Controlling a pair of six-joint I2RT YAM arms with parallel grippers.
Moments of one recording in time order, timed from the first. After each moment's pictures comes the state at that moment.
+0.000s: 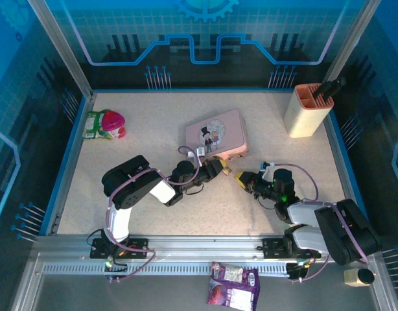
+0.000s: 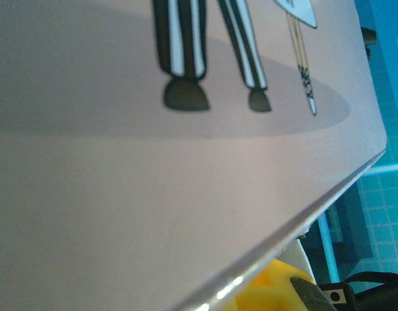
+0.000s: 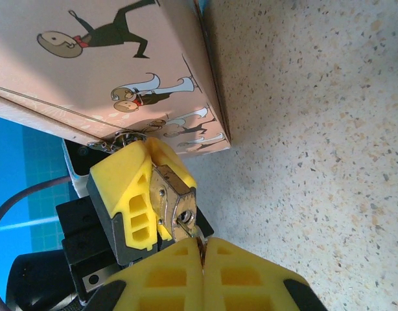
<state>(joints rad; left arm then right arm) -0.77 1.97 0.63 1.24 0.19 -1.26 0.30 1.24 0.10 0.80 -0.58 1.35</state>
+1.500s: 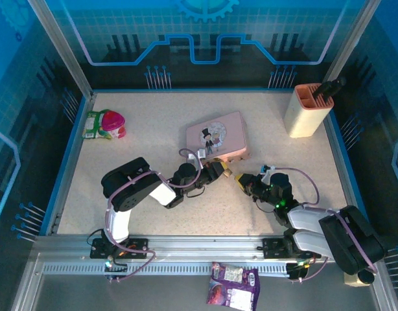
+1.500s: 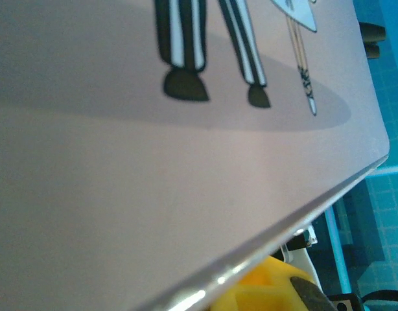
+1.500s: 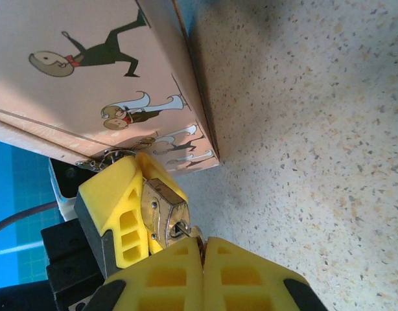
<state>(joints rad) -0.81 1.95 0.62 1.21 0.12 -1.25 0.39 1.18 0.07 0.76 -0.40 1.40</state>
